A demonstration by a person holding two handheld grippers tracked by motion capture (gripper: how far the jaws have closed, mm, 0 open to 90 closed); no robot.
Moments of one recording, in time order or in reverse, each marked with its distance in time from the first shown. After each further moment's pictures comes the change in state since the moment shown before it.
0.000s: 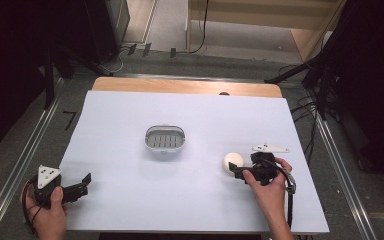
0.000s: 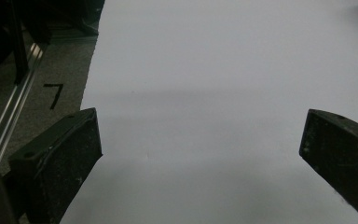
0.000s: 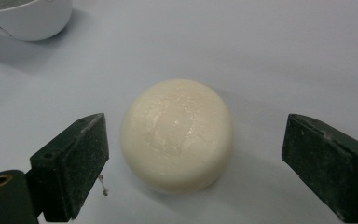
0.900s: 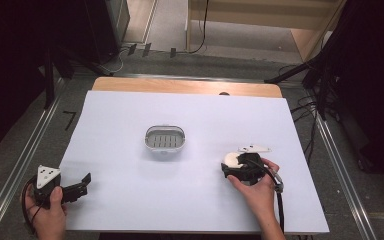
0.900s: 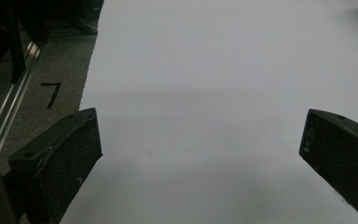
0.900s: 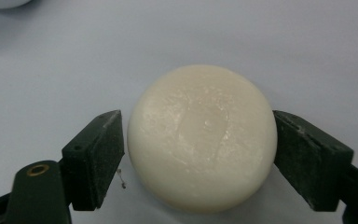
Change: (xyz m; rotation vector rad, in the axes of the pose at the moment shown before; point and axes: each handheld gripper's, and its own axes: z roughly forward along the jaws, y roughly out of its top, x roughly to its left) left arm 0.001 0.000 0.000 -0.001 -0.007 -0.011; right arm 0.022 -0.002 0.024 0.070 -0.091 -0.031
